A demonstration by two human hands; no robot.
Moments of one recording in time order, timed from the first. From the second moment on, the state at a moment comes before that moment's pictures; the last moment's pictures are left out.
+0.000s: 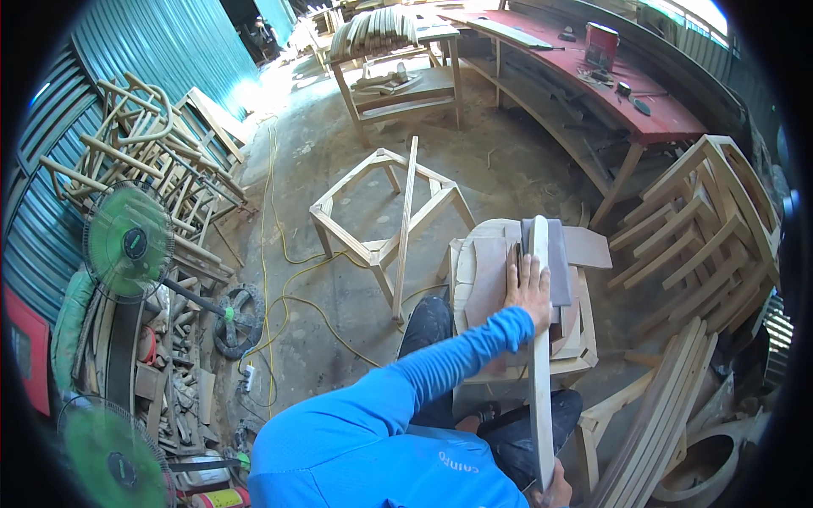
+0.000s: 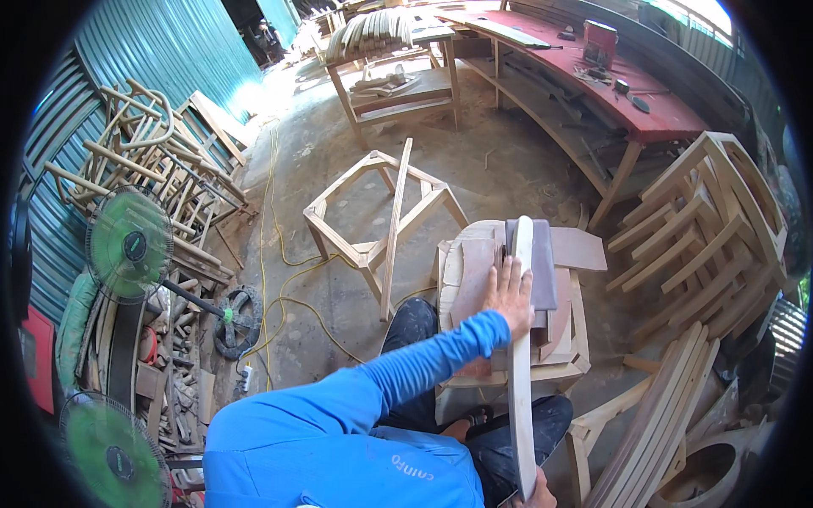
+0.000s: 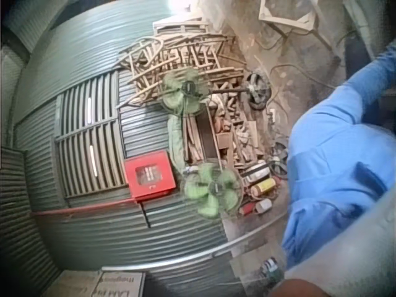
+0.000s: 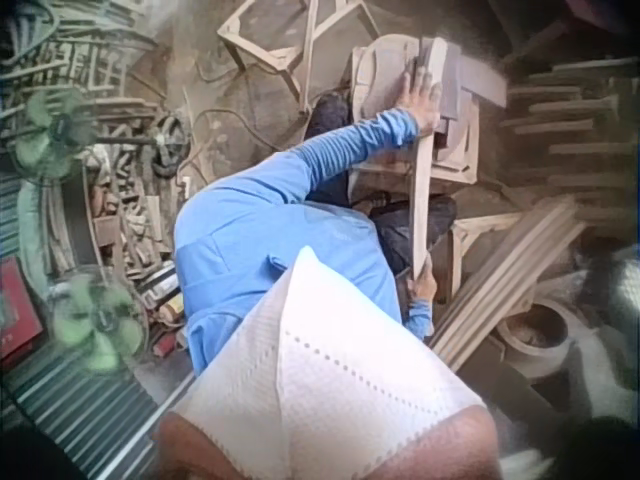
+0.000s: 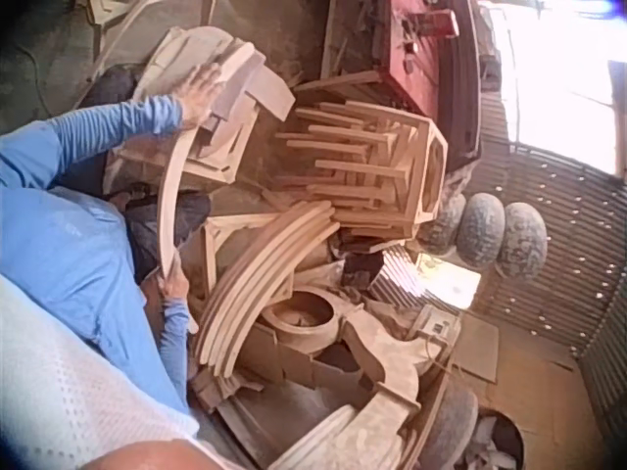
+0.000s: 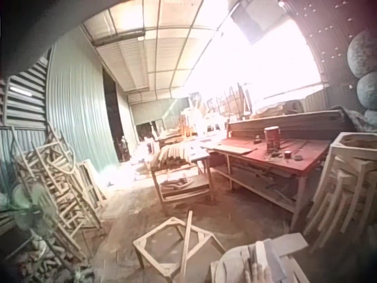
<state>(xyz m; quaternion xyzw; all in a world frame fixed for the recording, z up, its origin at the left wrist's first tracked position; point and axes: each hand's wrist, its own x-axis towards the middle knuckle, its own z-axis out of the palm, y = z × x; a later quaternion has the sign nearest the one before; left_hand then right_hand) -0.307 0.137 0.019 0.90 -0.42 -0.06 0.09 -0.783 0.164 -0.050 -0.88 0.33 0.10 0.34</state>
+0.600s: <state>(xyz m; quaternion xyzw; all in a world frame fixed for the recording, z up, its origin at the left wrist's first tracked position) -0.132 0.039 0.011 0.92 -0.35 -0.01 0.19 -0.595 0.079 0.015 -0.94 0.27 -0.03 0.22</state>
